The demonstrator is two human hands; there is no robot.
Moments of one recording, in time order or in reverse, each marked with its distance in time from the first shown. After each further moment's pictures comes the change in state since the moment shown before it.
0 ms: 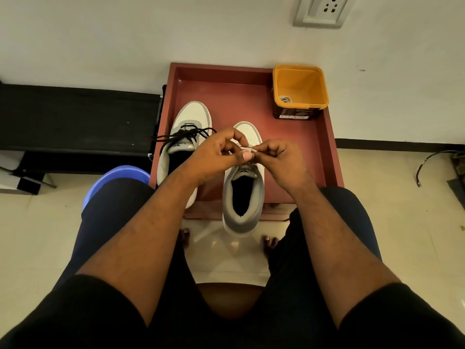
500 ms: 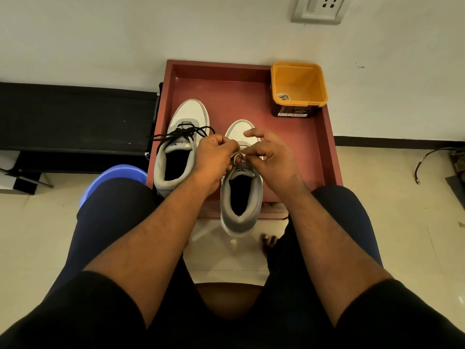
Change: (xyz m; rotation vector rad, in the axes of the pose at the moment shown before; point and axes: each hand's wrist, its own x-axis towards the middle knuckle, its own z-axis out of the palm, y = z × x) left_hand 0.009 0.003 0.032 -0.321 0.453 -0.326; right_hand 0.000 0.007 0.013 -0.308 0.037 -0.376
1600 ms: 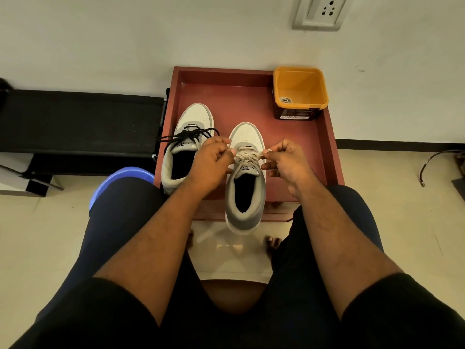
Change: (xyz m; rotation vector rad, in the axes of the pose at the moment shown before) left_hand 0.007 -0.027 -0.033 0.353 -0.098 0.349; right_hand 0.001 -0.008 -0.018 0.470 0.078 0.845
